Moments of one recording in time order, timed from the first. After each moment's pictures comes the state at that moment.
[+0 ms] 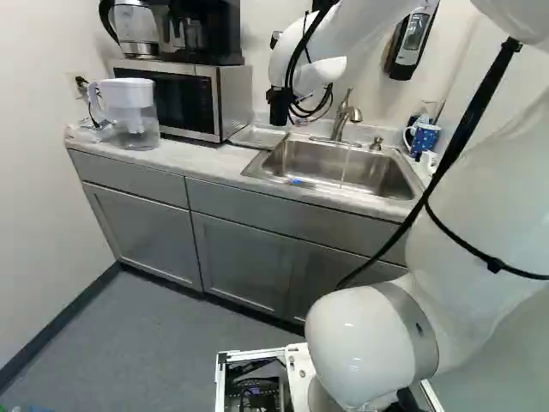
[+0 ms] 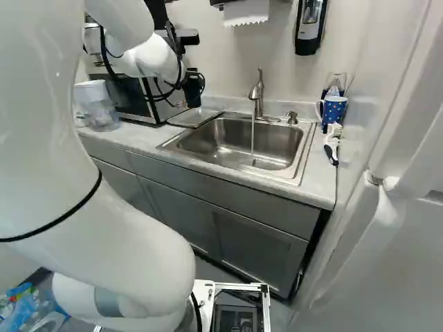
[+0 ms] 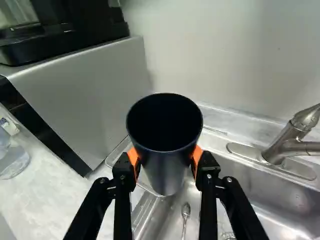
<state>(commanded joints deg) 5.6 3.2 -56.8 0.0 8.2 1.9</state>
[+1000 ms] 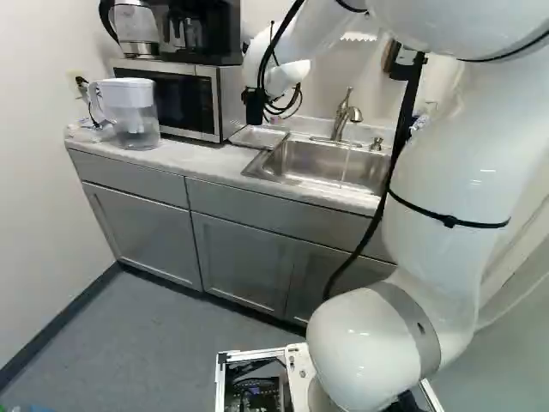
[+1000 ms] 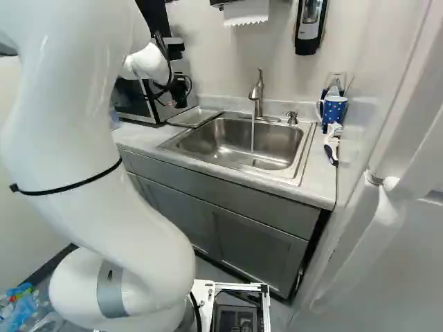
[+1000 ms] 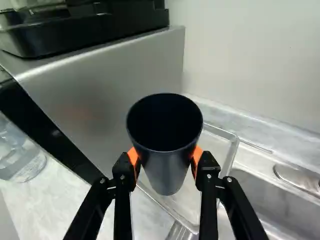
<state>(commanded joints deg) 11.5 -9.1 -67.7 0.0 8.2 1.9</state>
